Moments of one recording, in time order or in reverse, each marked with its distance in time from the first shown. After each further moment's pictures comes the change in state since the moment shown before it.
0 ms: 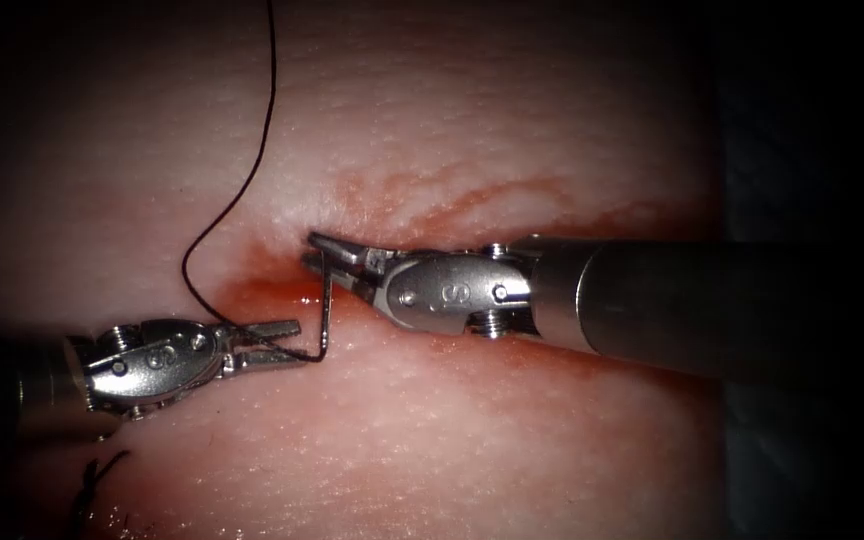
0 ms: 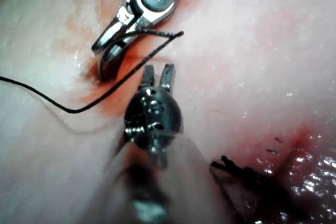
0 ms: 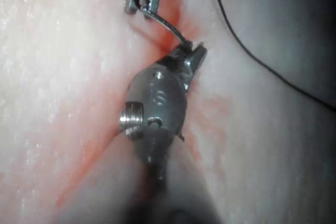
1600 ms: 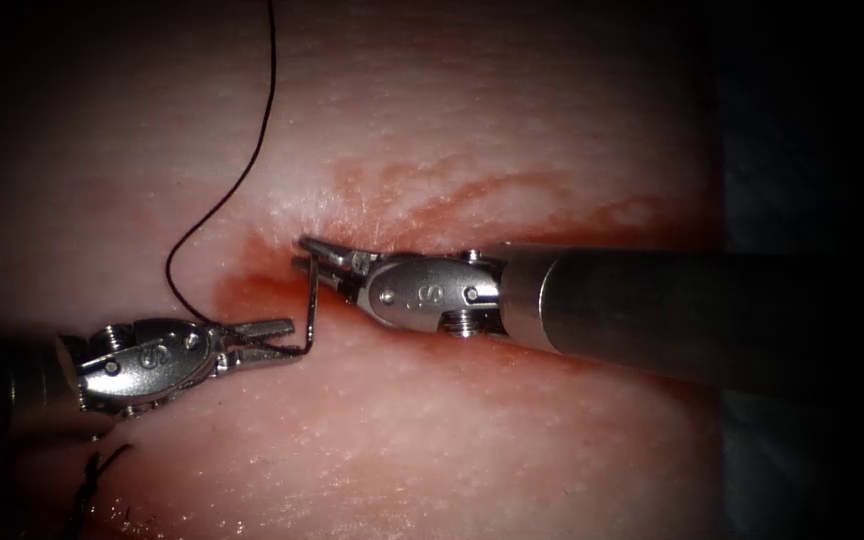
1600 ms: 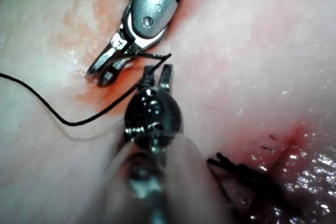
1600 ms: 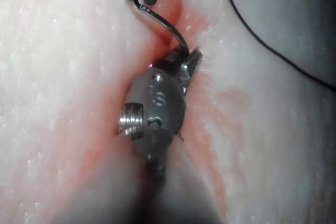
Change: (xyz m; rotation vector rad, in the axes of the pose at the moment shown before) right arm -0.003 0.001 0.004 -0.012 -0.032 0.054; left arm 0.000 0.000 0.000 0.016 -0.001 -0.010
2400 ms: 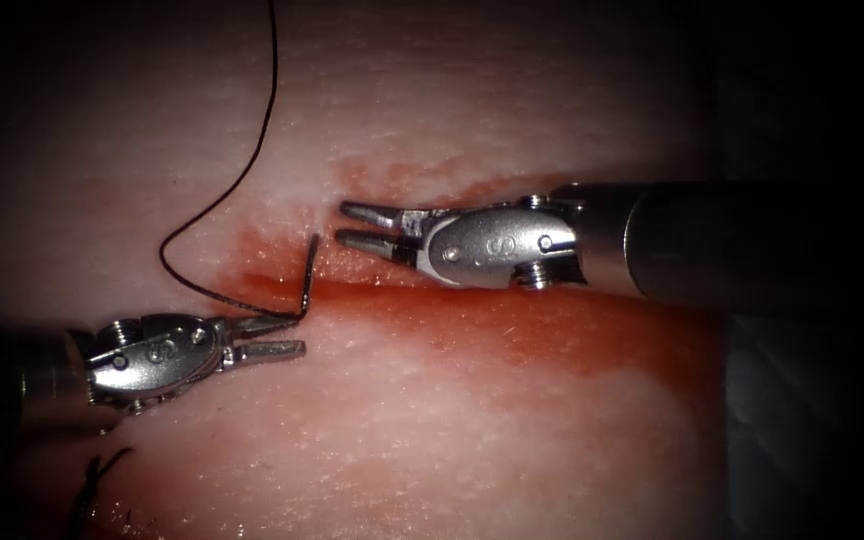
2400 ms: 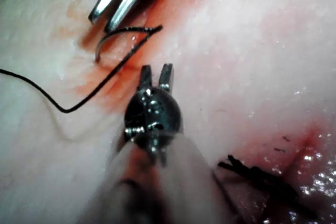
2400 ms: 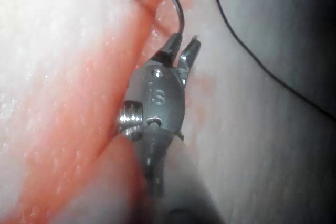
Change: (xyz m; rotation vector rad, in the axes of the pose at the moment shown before) right arm 0.008 0.005 -0.006 -0.144 0.413 -0.052; left arm -0.002 -0.001 0.001 0.011 -0.002 0.024
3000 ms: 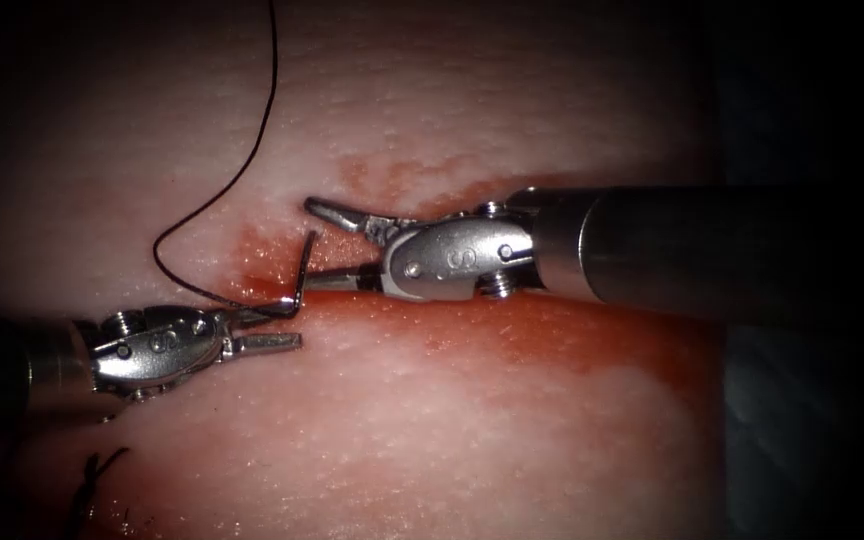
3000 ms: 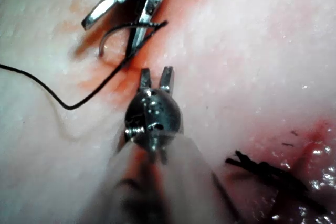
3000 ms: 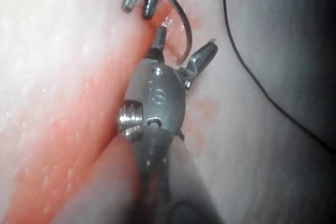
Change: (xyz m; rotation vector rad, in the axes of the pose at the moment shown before) right arm 0.001 -0.001 0.003 0.042 0.034 -0.055; left arm -0.001 0.000 0.000 0.027 -0.059 0.009
